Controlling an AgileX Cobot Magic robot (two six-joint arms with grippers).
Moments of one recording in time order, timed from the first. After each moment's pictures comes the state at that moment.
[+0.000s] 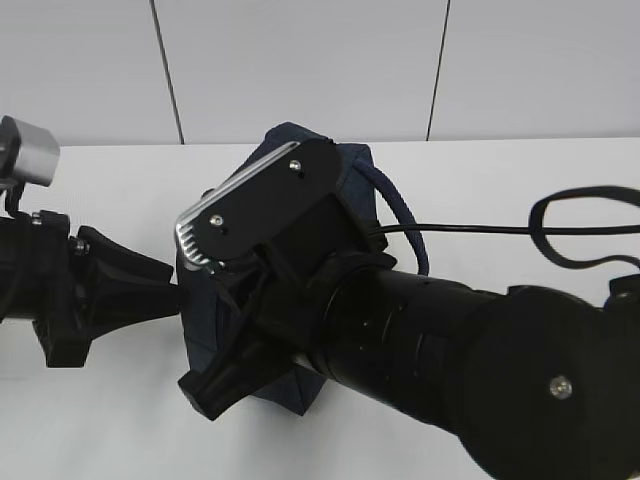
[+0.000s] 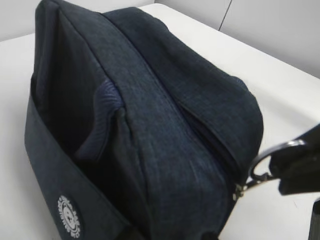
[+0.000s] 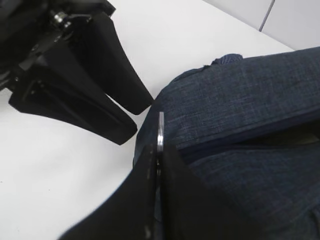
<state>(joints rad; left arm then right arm) -0.11 1.44 -0.58 -1.47 0.85 1.92 1.02 1.56 -0.81 0.90 -0.33 -0.87</state>
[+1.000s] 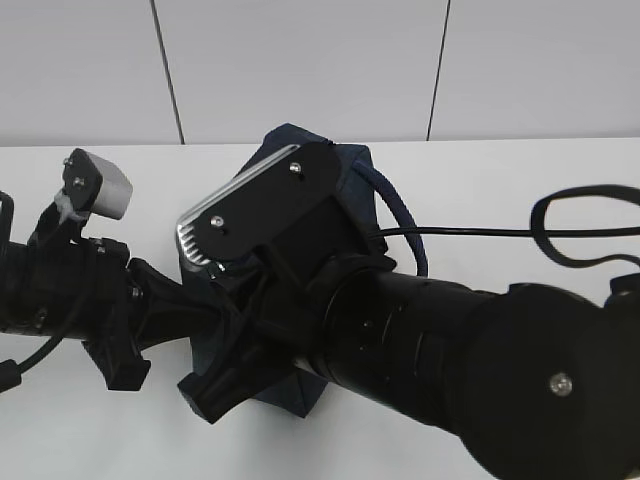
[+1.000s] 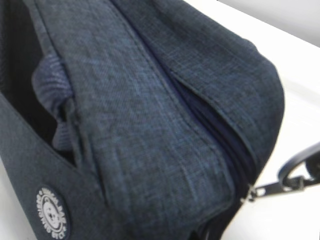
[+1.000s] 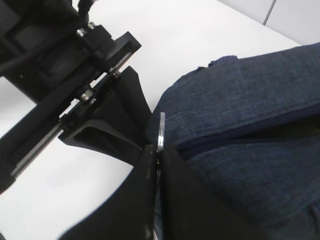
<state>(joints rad) -0.25 1.54 -0.60 -1.55 0.73 1.97 1.02 1.56 -0.81 0.91 -0.31 -0.87</state>
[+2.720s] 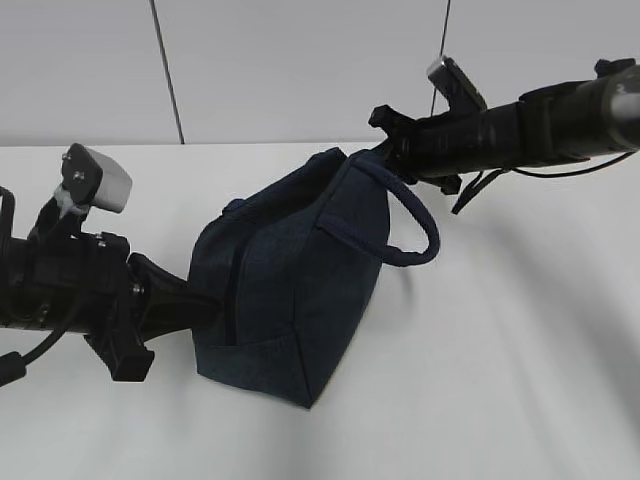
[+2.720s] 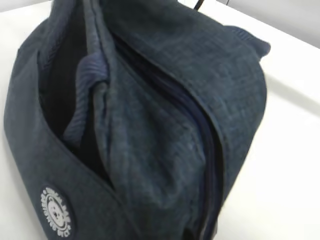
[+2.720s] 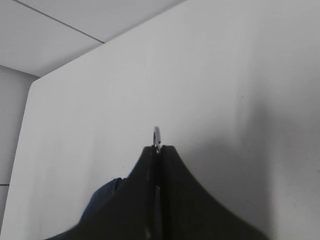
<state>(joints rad) -0.25 1.54 -0.61 -1.56 0.72 1.96 0.14 2.18 -1.47 1.62 0.53 -1.00</state>
